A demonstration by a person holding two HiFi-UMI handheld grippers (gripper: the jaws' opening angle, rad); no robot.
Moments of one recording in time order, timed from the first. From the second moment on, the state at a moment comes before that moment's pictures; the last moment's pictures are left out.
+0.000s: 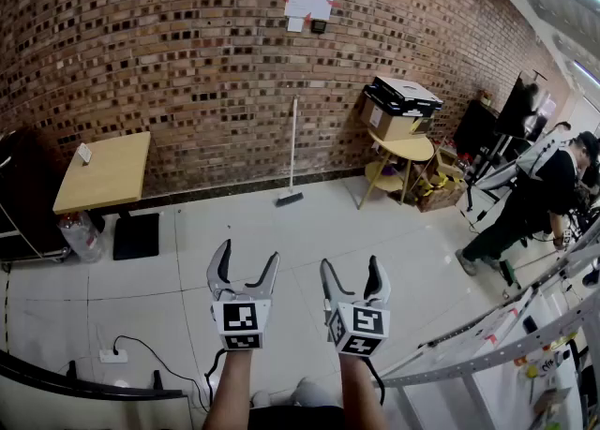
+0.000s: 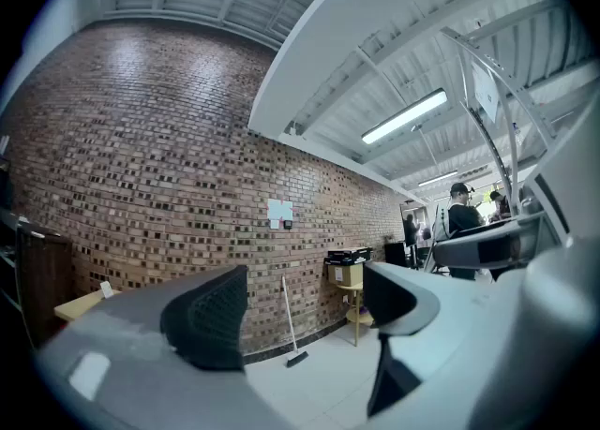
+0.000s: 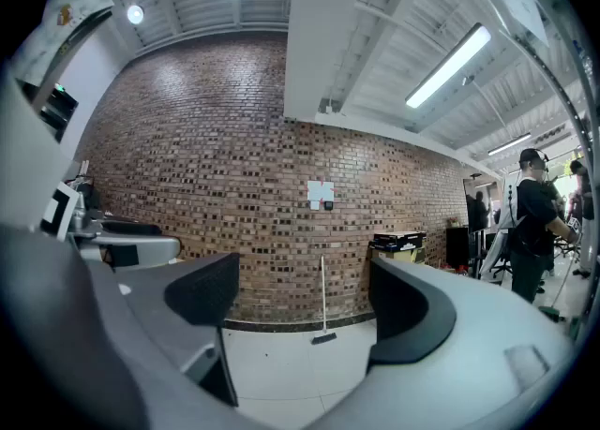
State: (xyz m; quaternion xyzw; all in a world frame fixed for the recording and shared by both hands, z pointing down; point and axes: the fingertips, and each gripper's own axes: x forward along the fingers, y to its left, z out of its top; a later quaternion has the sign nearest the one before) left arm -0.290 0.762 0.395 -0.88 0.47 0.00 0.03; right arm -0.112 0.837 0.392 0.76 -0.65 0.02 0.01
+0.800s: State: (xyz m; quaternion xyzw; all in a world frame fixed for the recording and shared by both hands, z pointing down) left arm -0.117 0.585 0.353 -0.88 0.47 0.01 0.06; right arm 0.032 0.645 0.358 0.72 -0.69 -0.01 -0.06
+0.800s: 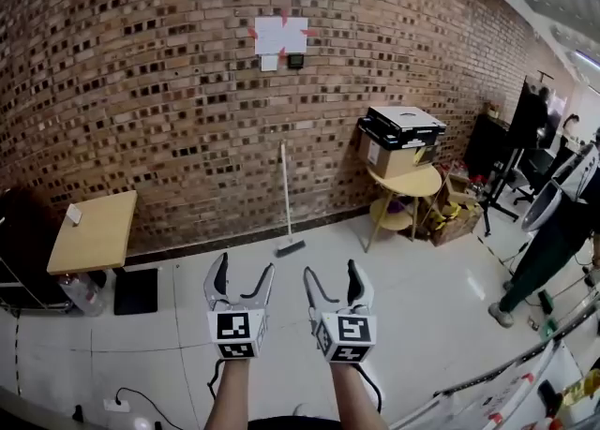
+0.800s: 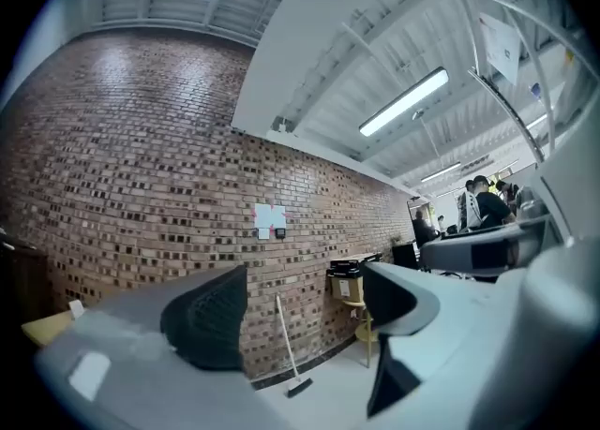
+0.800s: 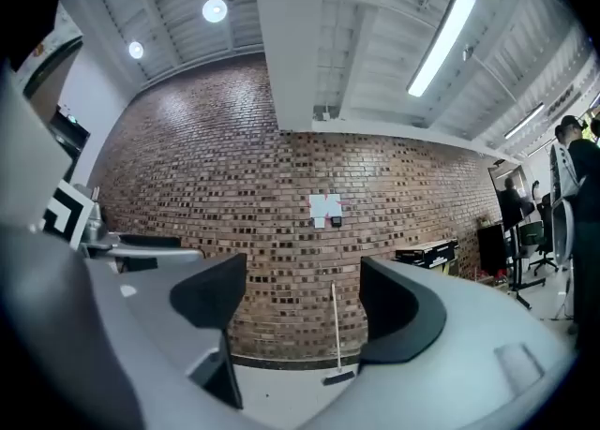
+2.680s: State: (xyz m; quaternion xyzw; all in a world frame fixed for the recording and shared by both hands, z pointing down) left arm -0.081 -0.022 0.409 -0.82 0.57 -0.03 0.05; right arm 0.034 -0.008 0.431 0.52 -0.85 0.00 0.00
